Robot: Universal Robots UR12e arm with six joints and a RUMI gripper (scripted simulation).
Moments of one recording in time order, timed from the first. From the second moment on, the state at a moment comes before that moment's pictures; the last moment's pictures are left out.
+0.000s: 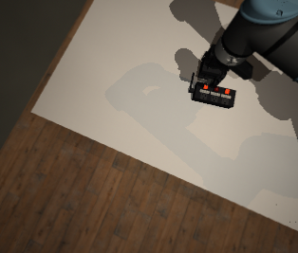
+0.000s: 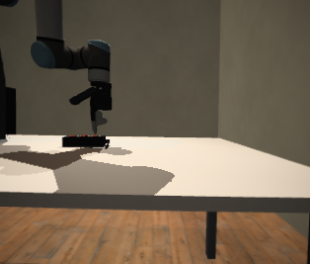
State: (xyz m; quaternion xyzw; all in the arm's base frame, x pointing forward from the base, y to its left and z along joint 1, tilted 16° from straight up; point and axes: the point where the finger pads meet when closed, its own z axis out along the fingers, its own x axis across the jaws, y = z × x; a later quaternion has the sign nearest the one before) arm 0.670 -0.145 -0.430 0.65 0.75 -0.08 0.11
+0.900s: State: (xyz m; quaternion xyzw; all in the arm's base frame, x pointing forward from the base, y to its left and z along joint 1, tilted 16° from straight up) arm 0.670 -0.147 -0.437 0.65 0.75 -0.08 0.11
